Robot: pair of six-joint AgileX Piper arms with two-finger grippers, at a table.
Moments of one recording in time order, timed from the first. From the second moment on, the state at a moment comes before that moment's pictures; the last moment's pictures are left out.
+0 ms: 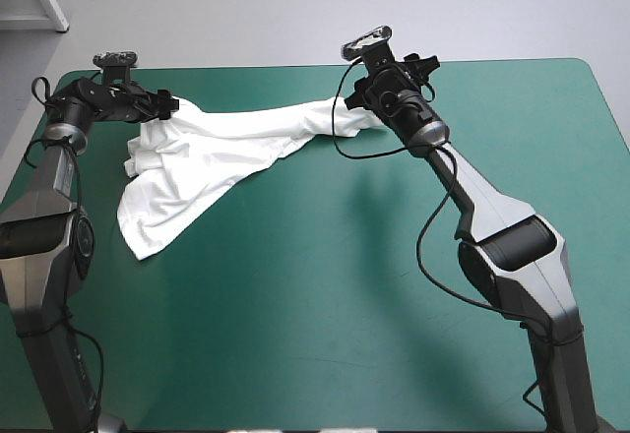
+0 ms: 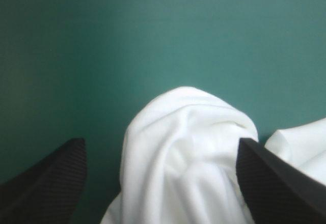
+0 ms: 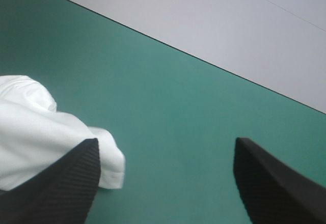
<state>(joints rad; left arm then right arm) 0.16 2.20 -1.98 -0.48 0.68 0.51 0.48 2.22 -2.21 -0.63 0.80 0.33</state>
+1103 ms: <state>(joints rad) 0.16 1.38 -1.53 -0.17 1.25 0.27 0.48 1.48 -1.69 -0.14 1.20 0.08</state>
